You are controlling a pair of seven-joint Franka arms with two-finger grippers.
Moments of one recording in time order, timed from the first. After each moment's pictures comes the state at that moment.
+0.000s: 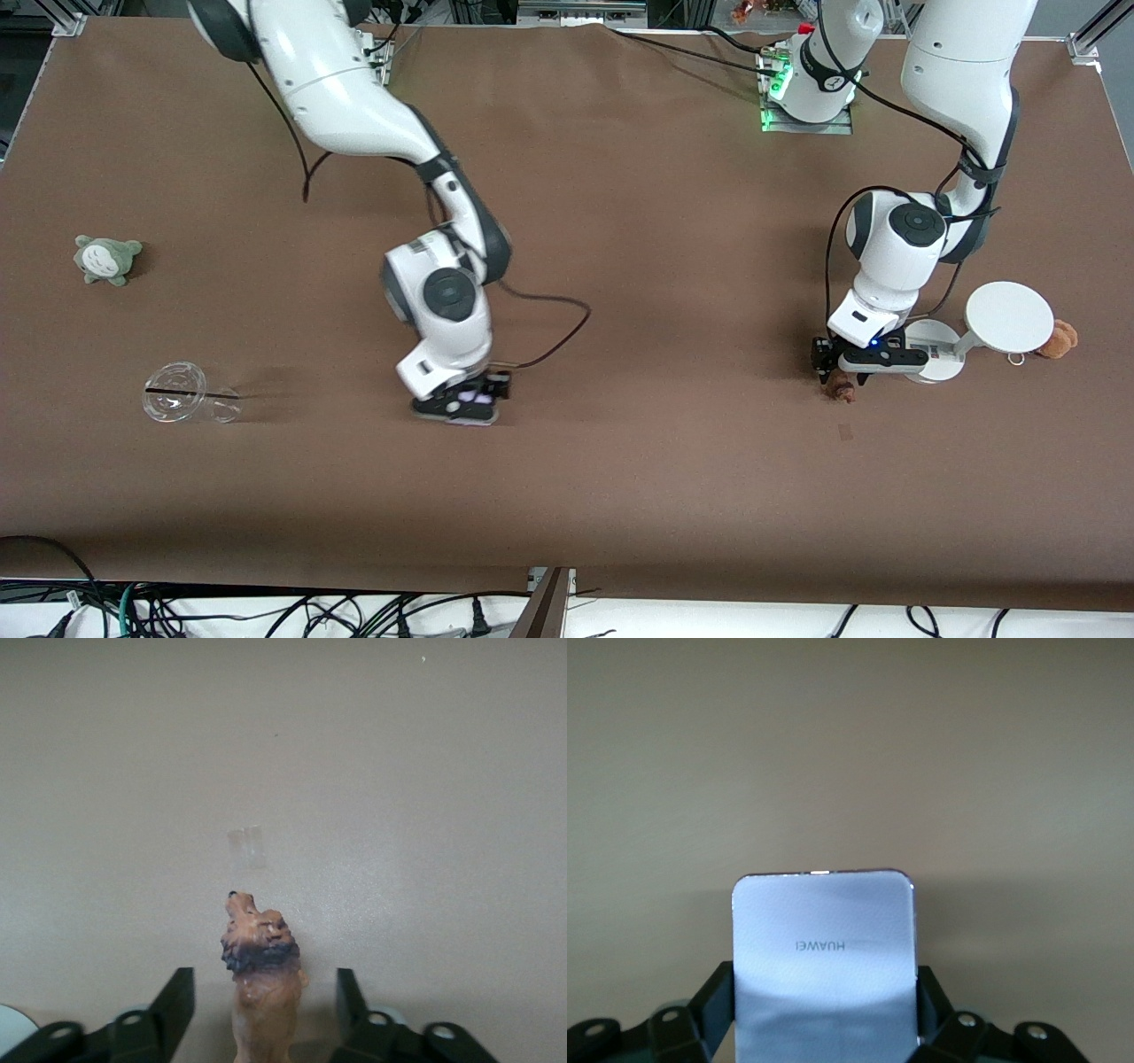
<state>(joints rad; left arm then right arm) -0.28 0.48 0.22 -2.22 0.04 3.08 -0.11 0.54 0.87 -0.11 -1.28 -0.10 2.25 0.56</state>
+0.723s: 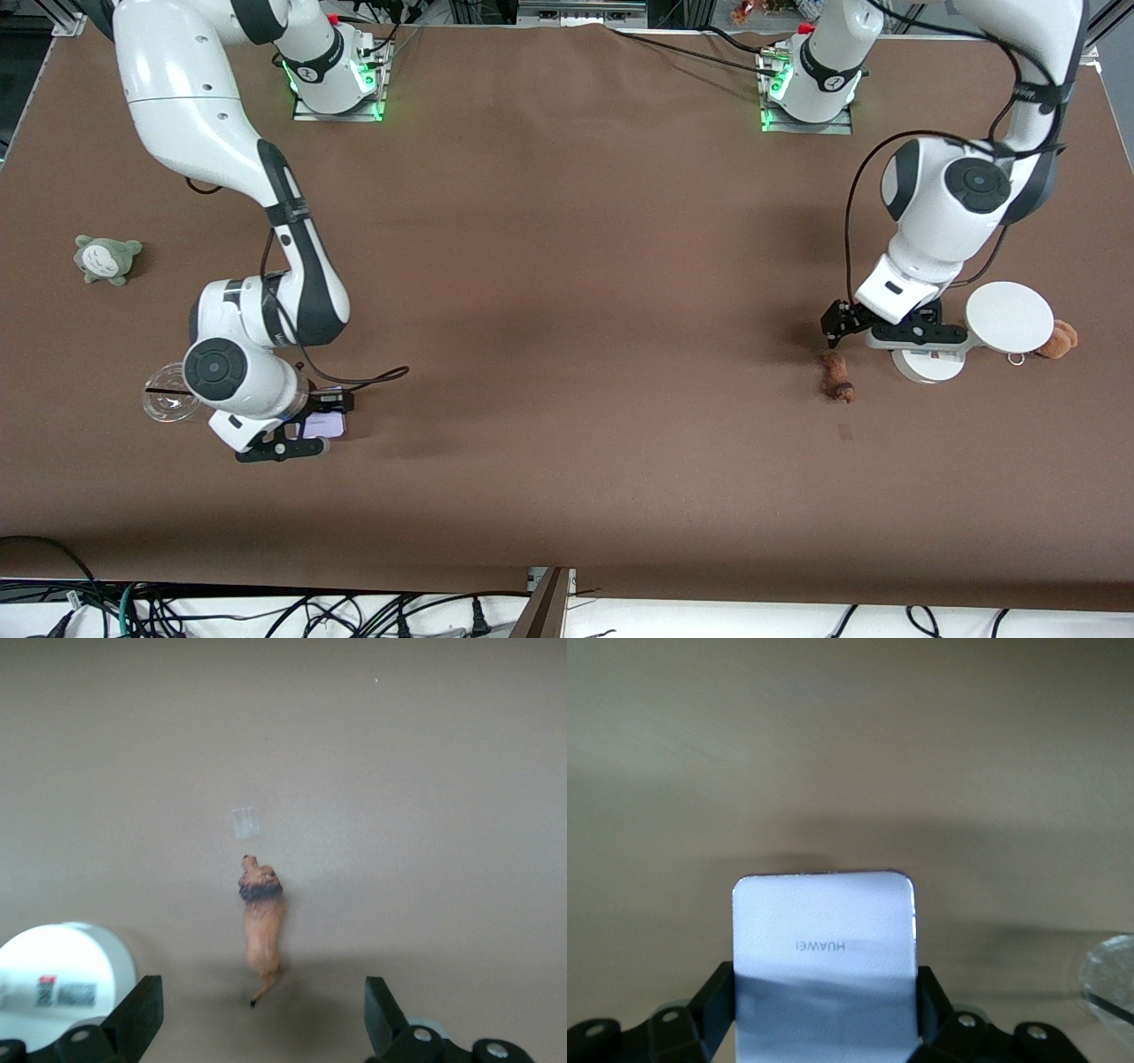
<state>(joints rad) -0.28 0.16 0.19 -2.18 0.04 2.57 -0.10 0.23 0.82 -0.11 -1.38 -0.02 2.16 0.05</state>
